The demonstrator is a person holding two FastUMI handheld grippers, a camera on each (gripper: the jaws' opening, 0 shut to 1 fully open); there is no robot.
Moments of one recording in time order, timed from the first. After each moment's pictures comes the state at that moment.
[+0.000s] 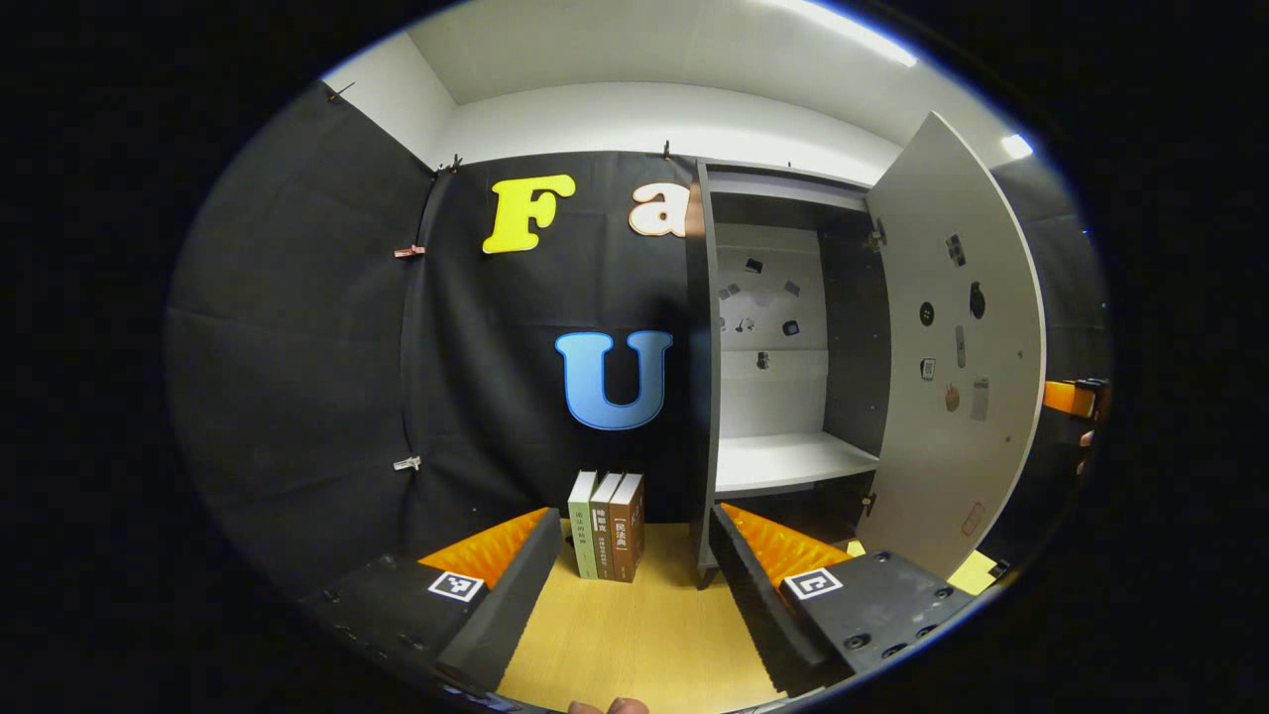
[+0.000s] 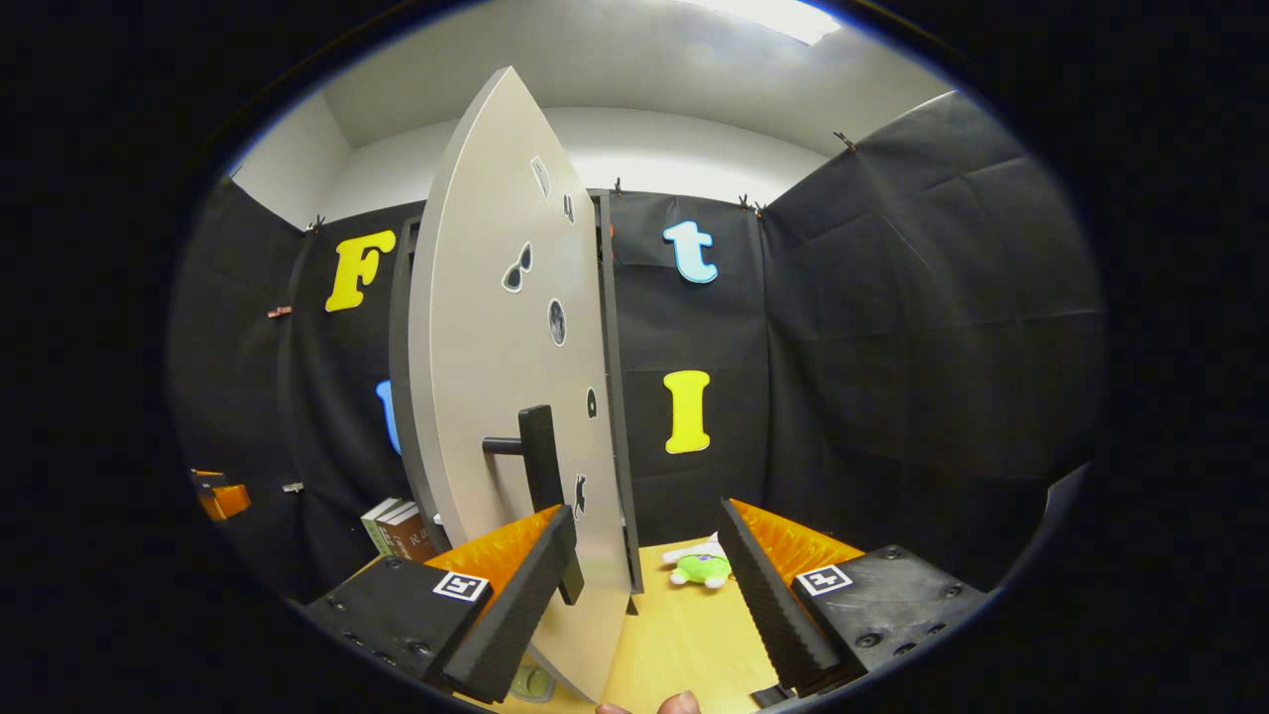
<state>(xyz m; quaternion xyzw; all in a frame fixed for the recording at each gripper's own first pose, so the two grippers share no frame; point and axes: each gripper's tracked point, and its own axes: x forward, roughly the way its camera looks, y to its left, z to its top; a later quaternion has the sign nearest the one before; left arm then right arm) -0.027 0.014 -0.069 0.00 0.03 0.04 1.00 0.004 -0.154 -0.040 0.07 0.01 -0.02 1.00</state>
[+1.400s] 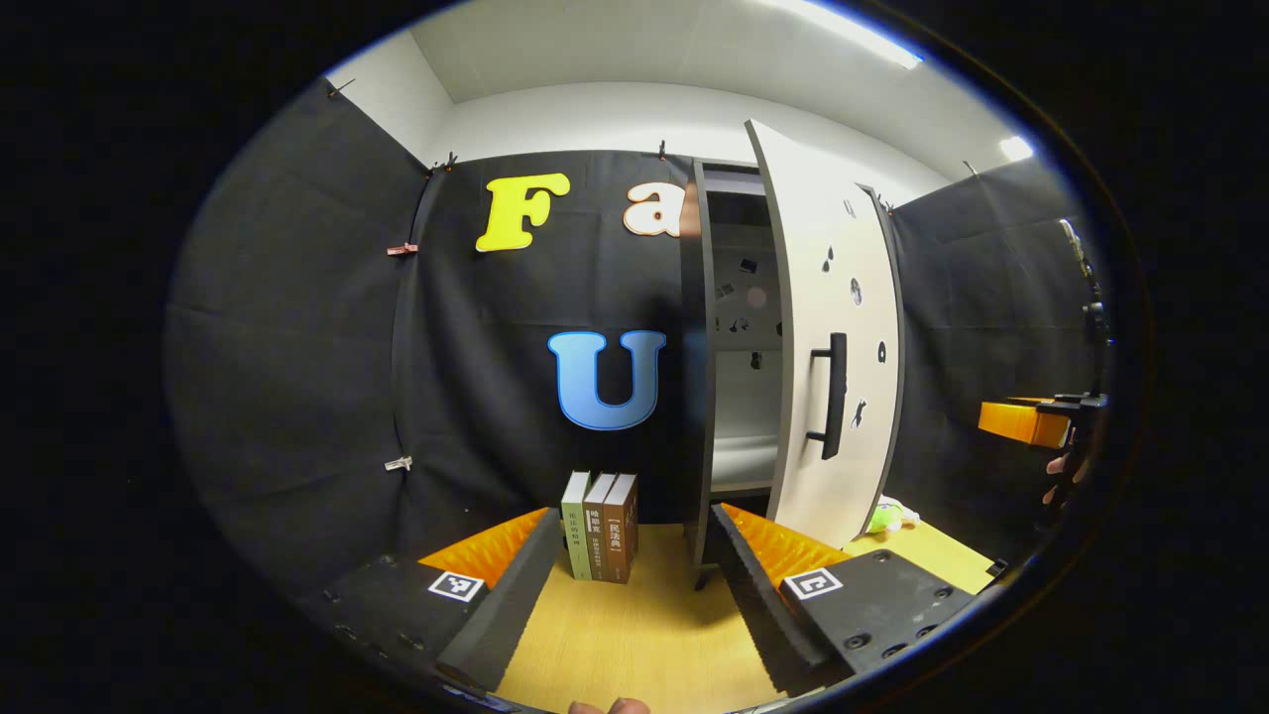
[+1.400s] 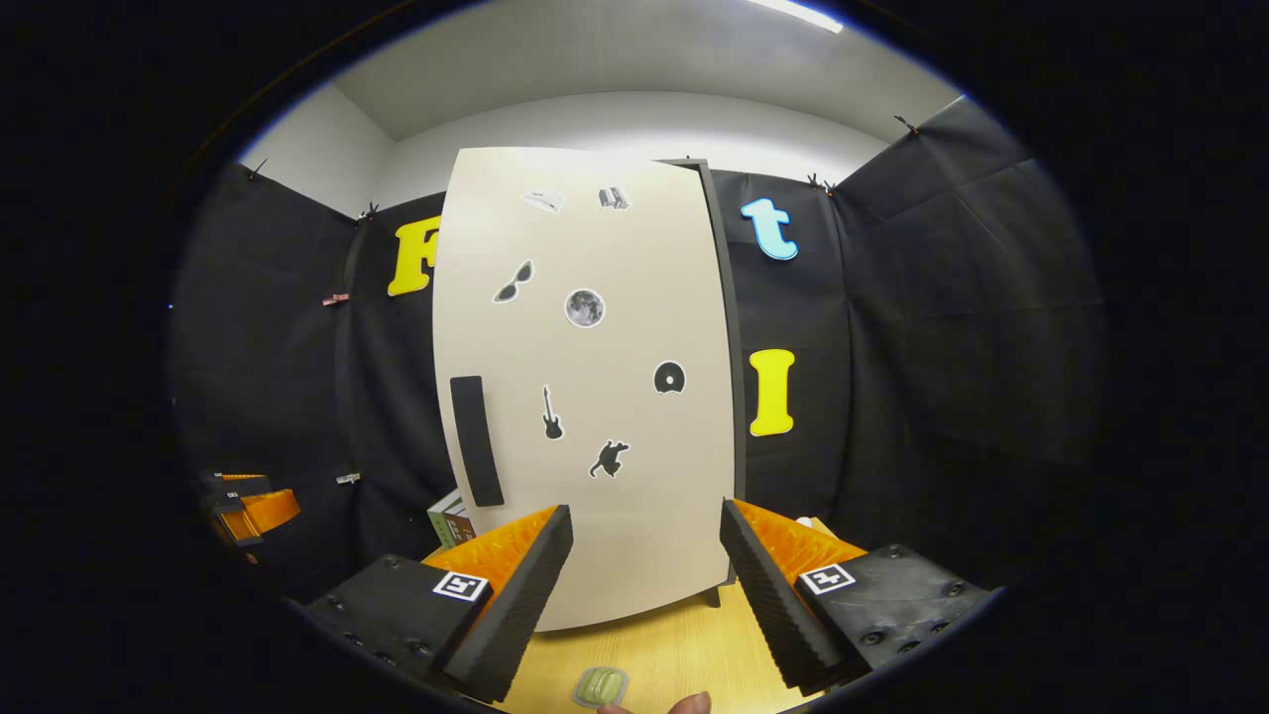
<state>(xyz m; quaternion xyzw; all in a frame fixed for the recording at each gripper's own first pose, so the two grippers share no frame) -0.022 0.012 -0.072 0.00 0.03 0.03 1.00 0.019 -0.046 -0.060 0.07 0.04 0.06 0.99</state>
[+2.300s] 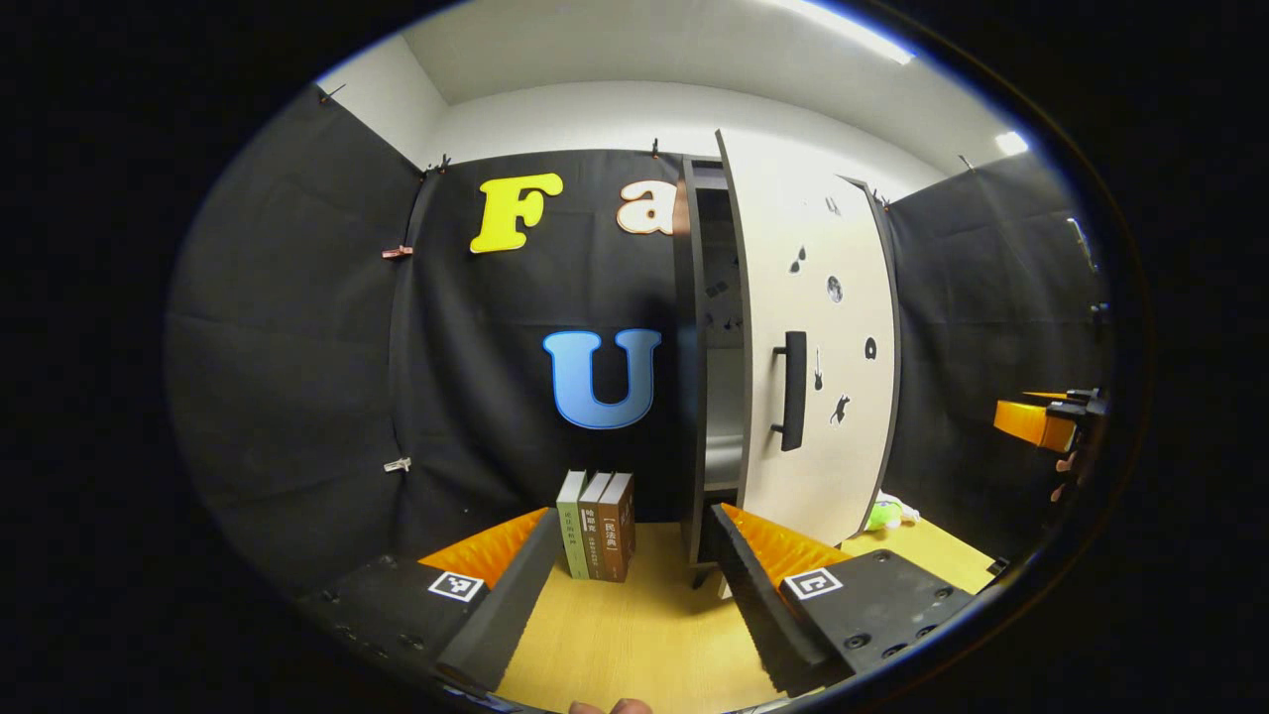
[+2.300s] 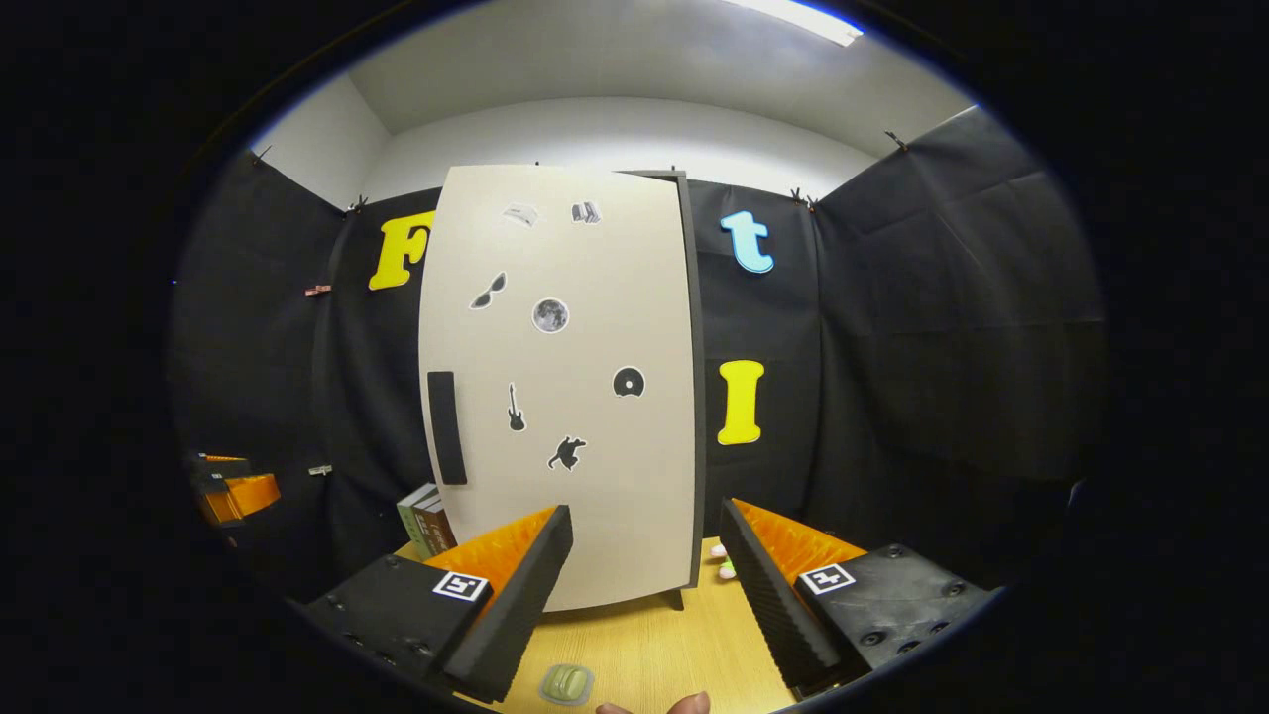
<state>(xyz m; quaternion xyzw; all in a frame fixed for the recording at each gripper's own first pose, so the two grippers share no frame) -0.020 0.001 -0.072 0.00 0.04 0.03 1.00 0.010 -0.074 -0.057 0.05 0.02 0.03 1.00</state>
